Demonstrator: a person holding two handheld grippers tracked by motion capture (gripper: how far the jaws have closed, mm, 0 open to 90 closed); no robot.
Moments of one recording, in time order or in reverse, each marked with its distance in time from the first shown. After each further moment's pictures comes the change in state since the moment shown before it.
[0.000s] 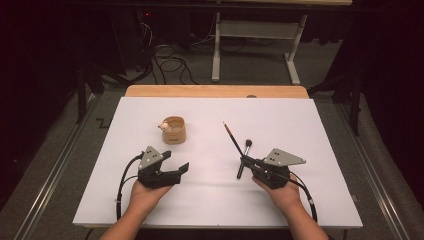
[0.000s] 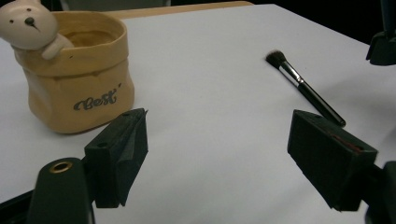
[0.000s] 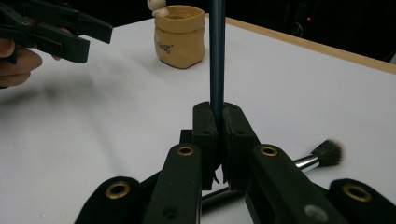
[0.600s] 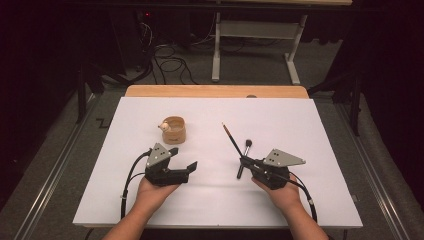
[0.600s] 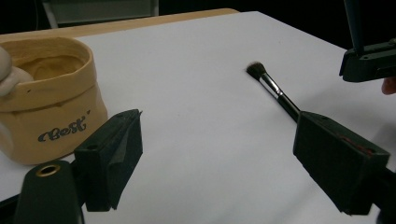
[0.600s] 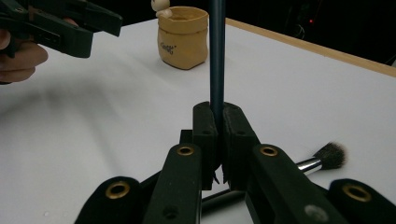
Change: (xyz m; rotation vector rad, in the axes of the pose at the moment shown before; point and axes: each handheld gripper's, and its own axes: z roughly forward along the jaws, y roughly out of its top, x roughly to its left) left arm -0.015 0.015 0.008 -0.009 -0.039 0.025; right arm 0.002 0.000 0.000 -0.007 0.006 -0.011
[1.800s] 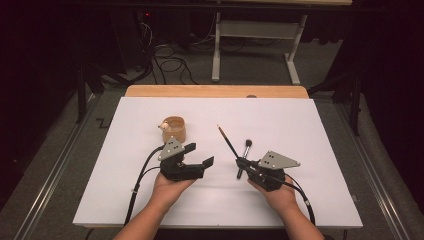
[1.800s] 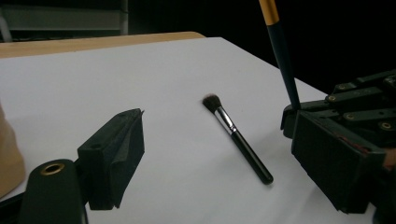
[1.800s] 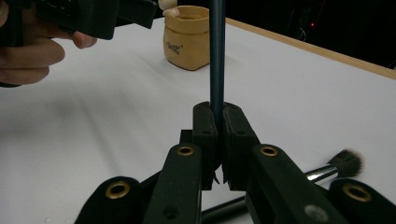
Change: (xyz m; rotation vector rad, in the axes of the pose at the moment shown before) left arm -0.023 0.021 0.026 -0.078 -0.133 -0.065; right arm 0.010 -0.001 0.008 -0.004 0.001 -0.021
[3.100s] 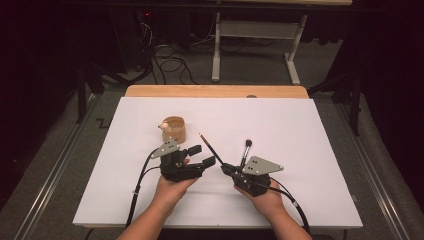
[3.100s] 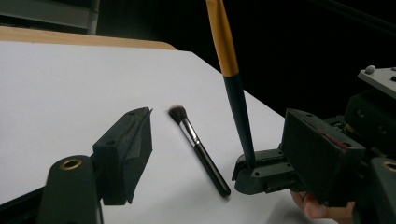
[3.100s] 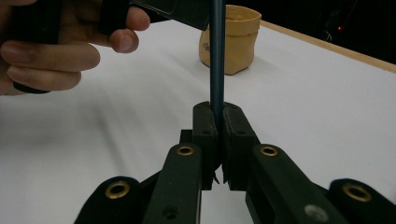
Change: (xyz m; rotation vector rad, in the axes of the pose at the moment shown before) left arm 0.003 -0.003 -0.004 -0.060 -0.133 -0.137; right arm 0.030 0.004 0.021 0.005 0.073 -0.042
